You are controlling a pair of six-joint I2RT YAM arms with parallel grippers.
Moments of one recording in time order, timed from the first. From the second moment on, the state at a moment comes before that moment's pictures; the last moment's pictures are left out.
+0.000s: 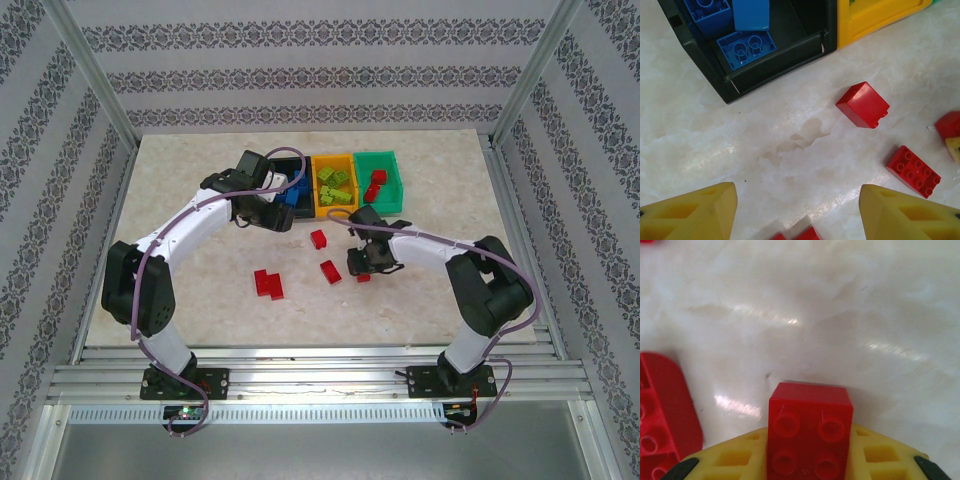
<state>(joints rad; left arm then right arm) -0.38 1.71 1.42 -0.80 0.16 -0.10 0.52 1.70 0.98 -0.53 -0.07 0.34</state>
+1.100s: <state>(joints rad) -0.38 1.71 1.42 -0.80 0.16 -0.10 0.16 2.20 1.92 -0.66 -0.20 0.23</state>
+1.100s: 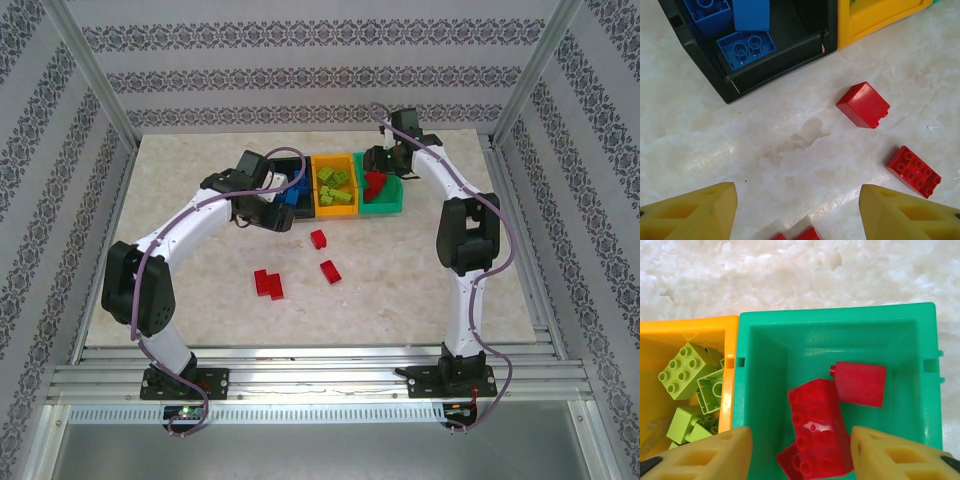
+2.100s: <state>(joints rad) -0.38 1.71 1.42 -0.80 0.16 -0.10 0.41 1.71 1.18 -0.48 -0.23 0.20</state>
